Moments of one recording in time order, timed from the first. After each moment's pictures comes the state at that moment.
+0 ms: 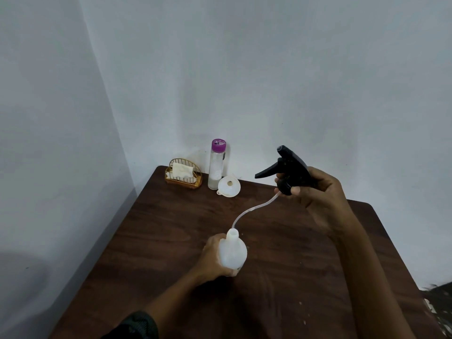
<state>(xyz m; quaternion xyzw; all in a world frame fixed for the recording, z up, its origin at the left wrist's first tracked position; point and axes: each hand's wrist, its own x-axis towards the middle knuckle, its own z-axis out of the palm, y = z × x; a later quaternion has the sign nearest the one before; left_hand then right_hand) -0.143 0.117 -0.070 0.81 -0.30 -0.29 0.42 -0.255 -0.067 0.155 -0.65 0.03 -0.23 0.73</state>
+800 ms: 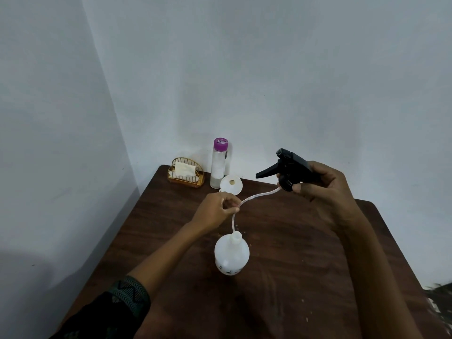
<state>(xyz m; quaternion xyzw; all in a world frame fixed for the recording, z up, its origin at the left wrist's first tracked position) -0.096 0.087 0.042 0.80 -0.37 -0.13 0.45 -0.259 -0.063 0.169 -0.69 0.05 -0.24 0.68</state>
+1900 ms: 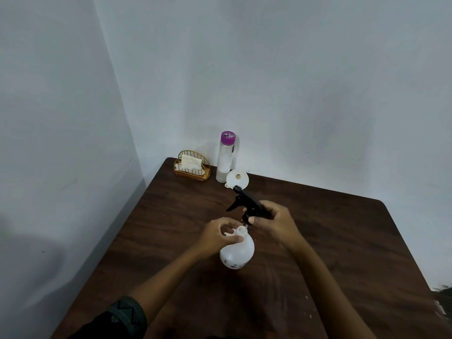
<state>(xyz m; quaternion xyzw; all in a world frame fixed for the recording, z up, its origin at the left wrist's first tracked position) -0.127 0.117 -0.023 0.74 -0.29 -0.28 0.55 -0.226 -0.033 0.053 -0.76 0.13 -0.10 0.63</state>
